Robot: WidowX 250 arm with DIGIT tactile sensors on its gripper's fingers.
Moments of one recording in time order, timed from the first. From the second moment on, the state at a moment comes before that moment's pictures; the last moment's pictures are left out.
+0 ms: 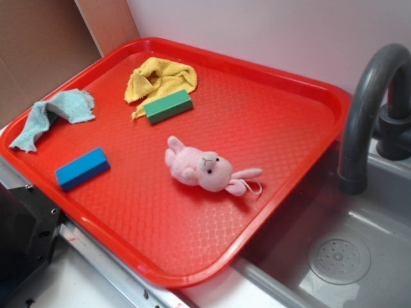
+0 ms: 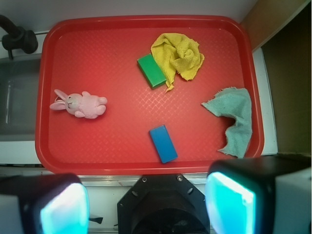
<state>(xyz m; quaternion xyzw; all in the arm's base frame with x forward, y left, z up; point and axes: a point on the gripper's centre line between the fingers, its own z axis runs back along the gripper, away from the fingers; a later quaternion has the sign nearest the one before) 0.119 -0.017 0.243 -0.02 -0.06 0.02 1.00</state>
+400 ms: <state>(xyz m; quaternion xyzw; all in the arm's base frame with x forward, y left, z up) 0.118 -0.017 0.240 -0.02 -0.05 0.02 1.00</state>
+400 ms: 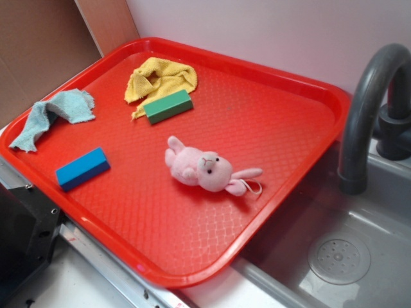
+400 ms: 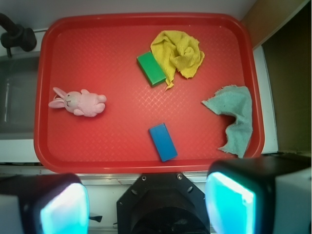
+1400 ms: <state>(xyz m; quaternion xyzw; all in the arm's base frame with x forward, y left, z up) 0.204 -0.081 0.170 -0.06 -0.06 -0.47 0.88</state>
